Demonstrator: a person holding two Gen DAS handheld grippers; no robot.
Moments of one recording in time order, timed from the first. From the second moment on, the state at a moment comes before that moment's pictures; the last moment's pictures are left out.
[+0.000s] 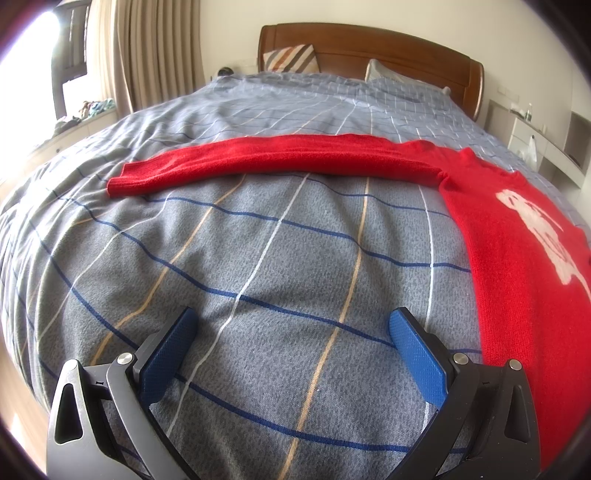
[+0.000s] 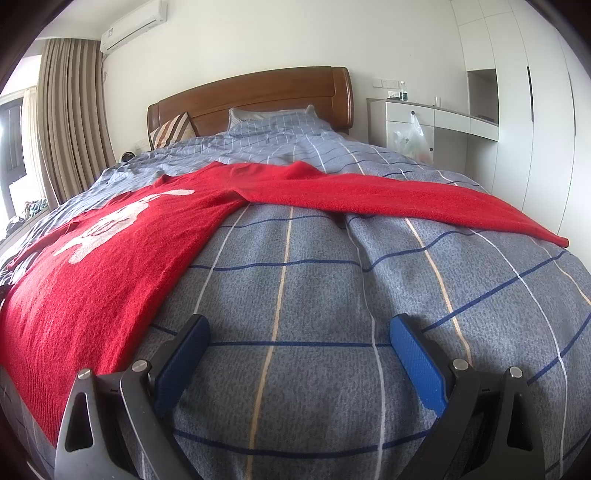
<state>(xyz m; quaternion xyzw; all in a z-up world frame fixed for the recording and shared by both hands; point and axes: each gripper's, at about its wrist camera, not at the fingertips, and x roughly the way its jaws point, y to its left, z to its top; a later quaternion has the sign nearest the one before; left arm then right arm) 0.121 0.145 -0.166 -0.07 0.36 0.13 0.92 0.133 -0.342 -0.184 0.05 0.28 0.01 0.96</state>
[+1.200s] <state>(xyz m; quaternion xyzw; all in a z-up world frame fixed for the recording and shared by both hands) 0.204 0.339 -0.149 -0.16 0.44 0.25 0.85 0.139 -0.341 -0.185 0.03 0.29 0.00 0.96</state>
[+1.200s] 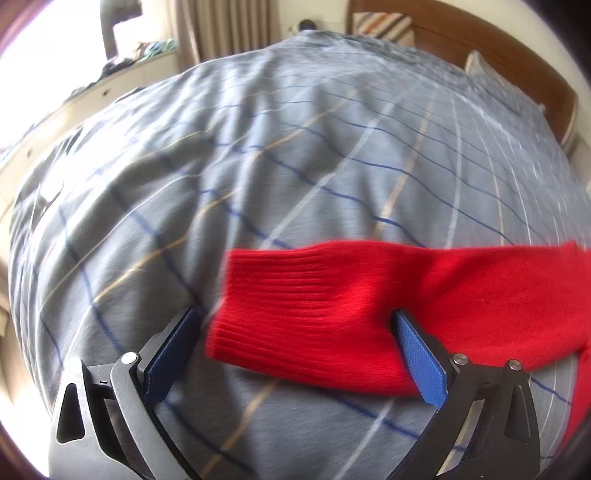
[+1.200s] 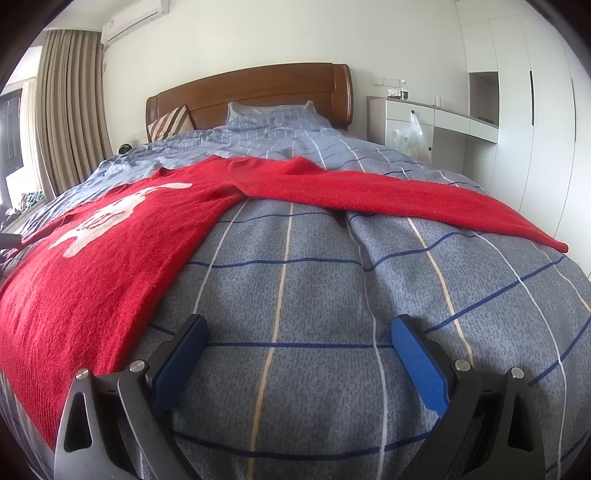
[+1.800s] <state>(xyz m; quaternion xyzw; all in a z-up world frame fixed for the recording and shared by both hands) 0.114 0.192 -0.128 -0.14 0.36 0.11 0.91 0.139 -0.339 -0.184 0.03 0.29 0.00 0.96</state>
